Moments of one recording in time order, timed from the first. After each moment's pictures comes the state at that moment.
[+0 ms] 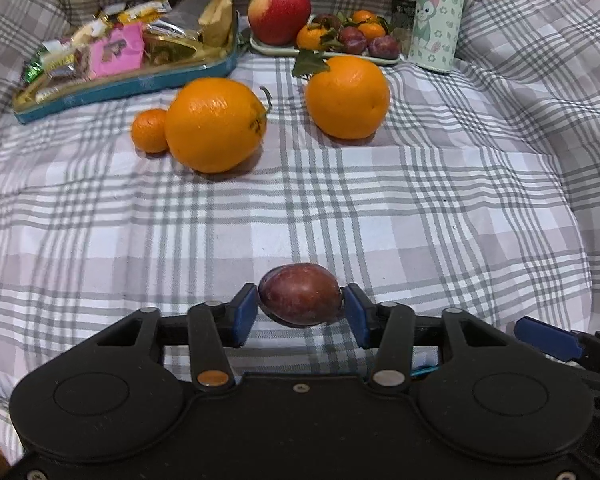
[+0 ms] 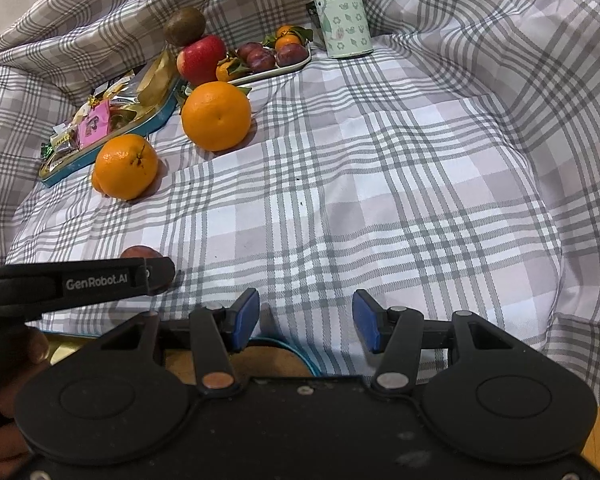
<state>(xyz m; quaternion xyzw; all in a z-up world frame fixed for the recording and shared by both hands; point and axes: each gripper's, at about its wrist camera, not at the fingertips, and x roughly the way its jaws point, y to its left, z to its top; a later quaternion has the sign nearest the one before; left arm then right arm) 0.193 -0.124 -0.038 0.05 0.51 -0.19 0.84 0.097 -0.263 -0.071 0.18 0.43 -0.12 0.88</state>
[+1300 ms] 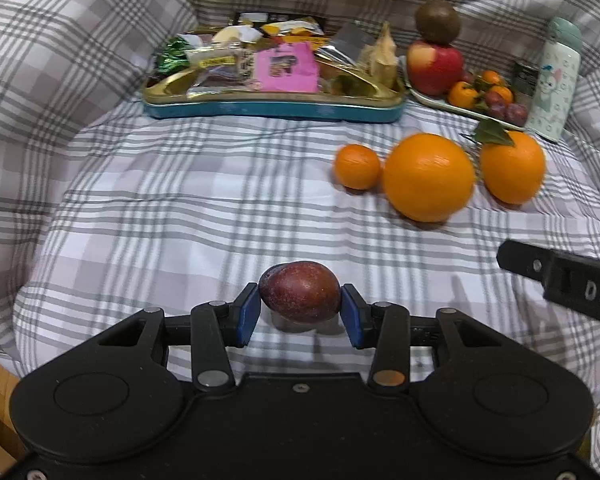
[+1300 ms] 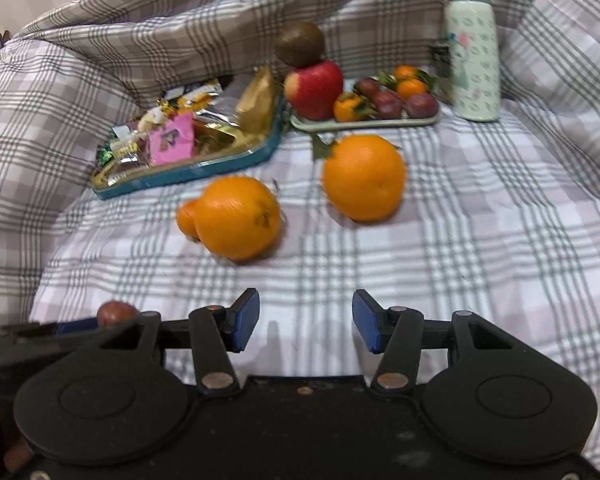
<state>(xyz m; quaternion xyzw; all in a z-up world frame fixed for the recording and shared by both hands) 0.230 -0.008 -0.026 0.02 0.48 -0.09 0.88 0.194 -0.186 -0.045 0.13 0.41 -0.04 0.90</state>
